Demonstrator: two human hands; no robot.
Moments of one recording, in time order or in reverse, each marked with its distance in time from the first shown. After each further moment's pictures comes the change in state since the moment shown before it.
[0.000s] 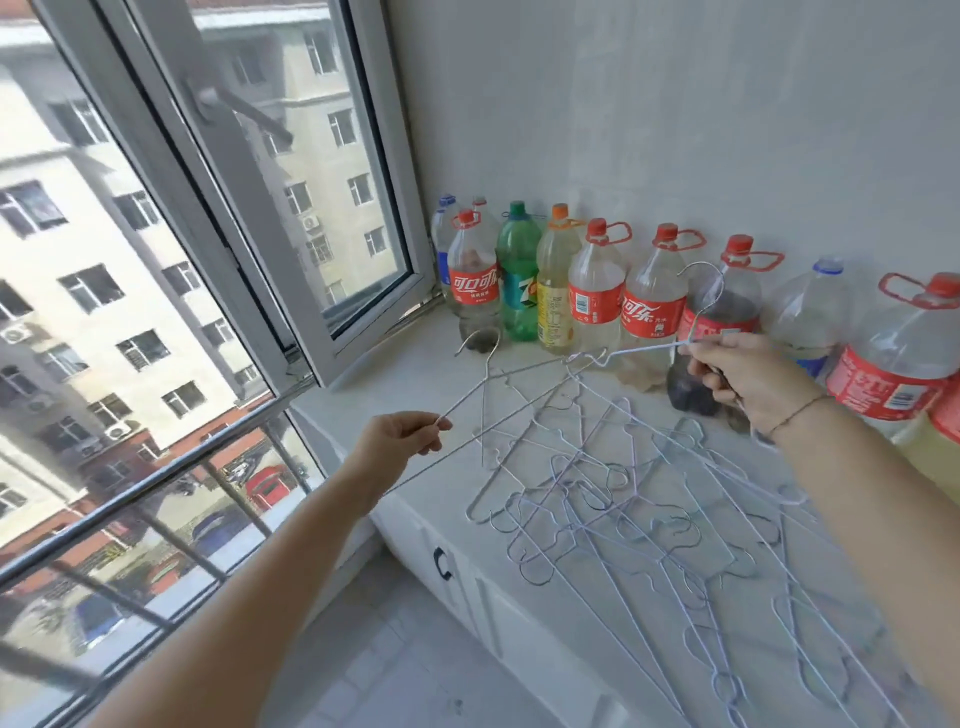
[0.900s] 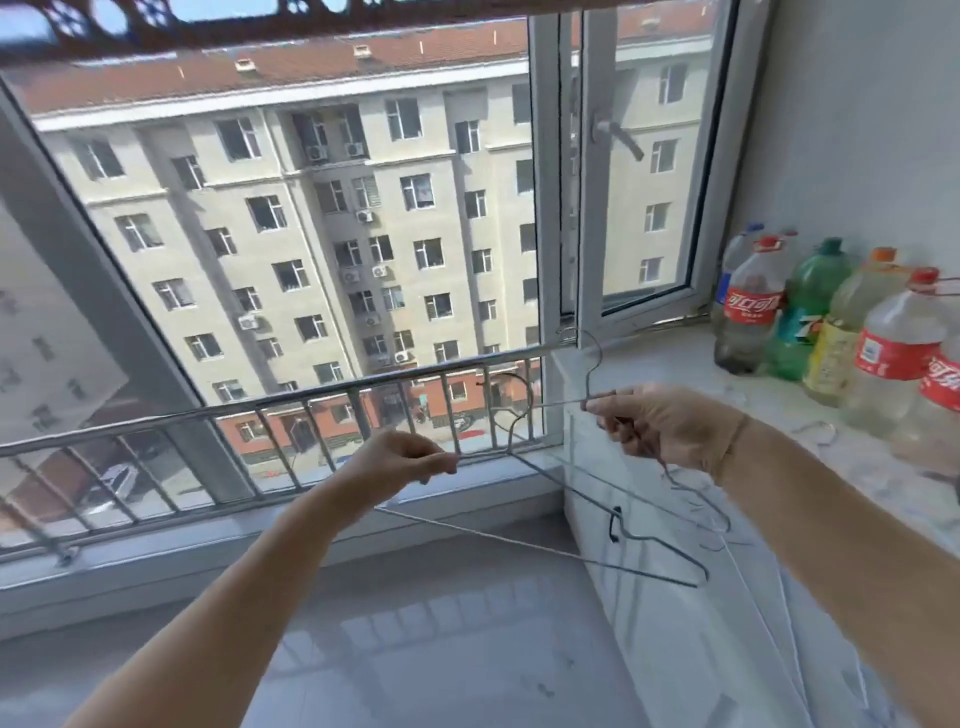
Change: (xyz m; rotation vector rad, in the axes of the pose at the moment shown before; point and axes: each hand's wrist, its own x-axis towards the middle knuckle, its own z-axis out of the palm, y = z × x) left_hand -0.362 -0.008 -0.086 0.145 0.415 -0.188; right_hand -0.232 -0.032 0.162 -0.109 -1.205 0.184
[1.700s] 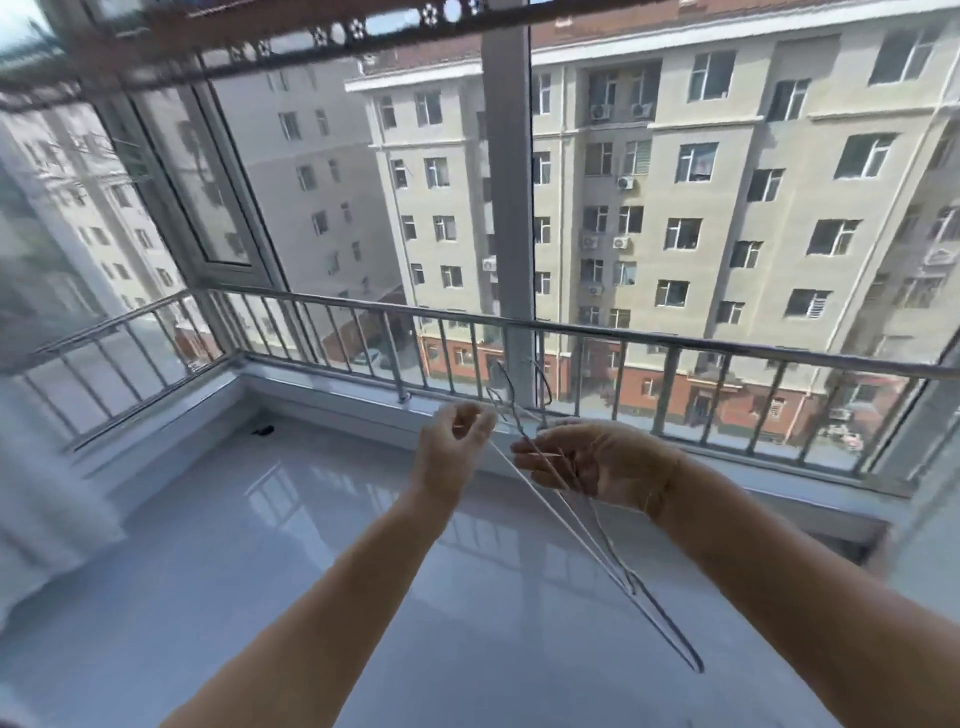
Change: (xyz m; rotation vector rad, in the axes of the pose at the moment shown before) left_hand -0.345 -0.172 -0.216 -0.209 0.939 -0.196; right_hand -0.014 0.066 0.539 0.088 -0.691 0.226
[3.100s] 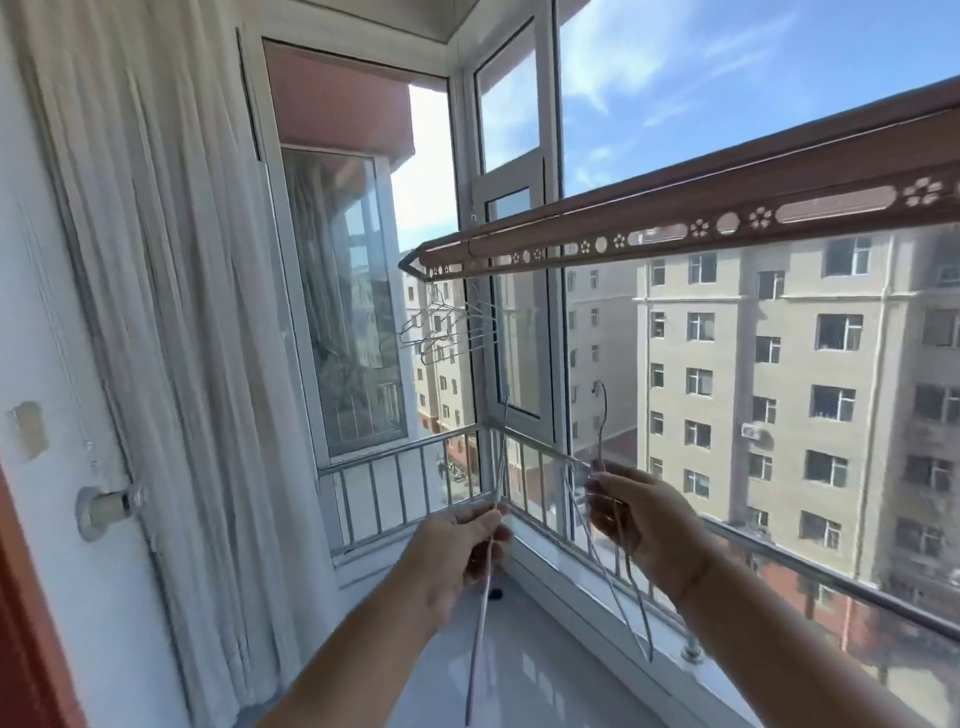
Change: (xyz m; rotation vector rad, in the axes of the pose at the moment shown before) left_hand 0.286 -0.054 -0.451 -0.367 0.407 -0.265; right_hand 0.485 -0.142 0.361 0.083 -0.229 -0.311
